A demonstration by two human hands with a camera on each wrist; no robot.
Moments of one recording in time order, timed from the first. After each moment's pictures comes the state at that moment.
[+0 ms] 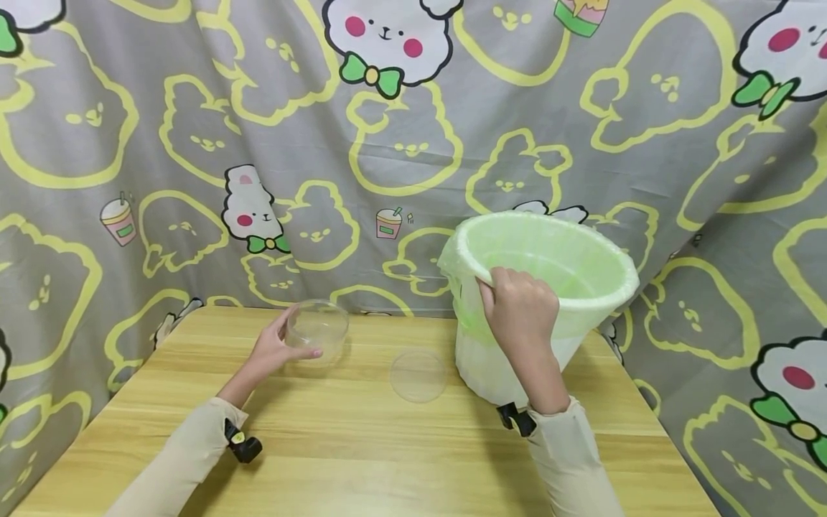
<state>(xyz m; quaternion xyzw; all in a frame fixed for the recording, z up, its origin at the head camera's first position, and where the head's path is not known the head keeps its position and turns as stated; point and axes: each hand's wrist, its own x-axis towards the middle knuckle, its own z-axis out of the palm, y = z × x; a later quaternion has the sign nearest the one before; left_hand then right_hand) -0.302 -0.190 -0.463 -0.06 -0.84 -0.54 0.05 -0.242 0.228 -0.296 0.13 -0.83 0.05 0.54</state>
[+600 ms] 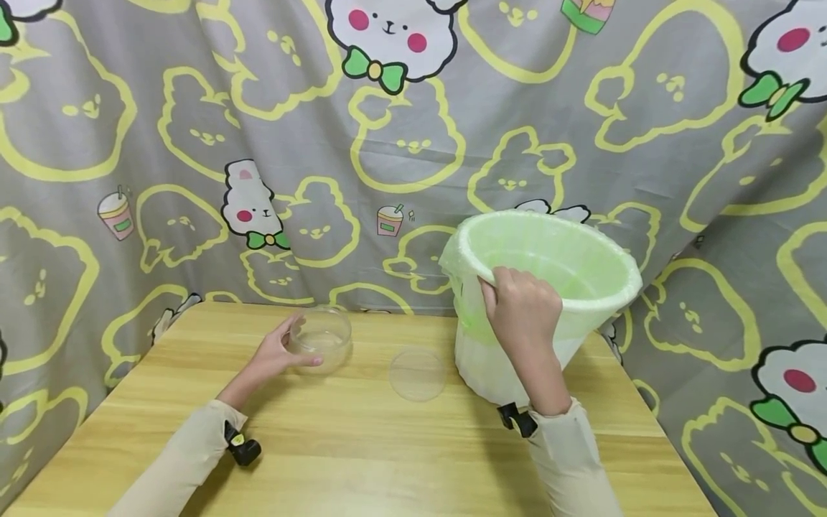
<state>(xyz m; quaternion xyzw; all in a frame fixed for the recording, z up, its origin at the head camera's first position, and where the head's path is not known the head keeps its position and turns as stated) -0.301 -0.192 -0.481 -0.08 -0.84 -0.54 0.00 -0.242 0.225 -0.296 0.13 -0.83 0.06 0.55</state>
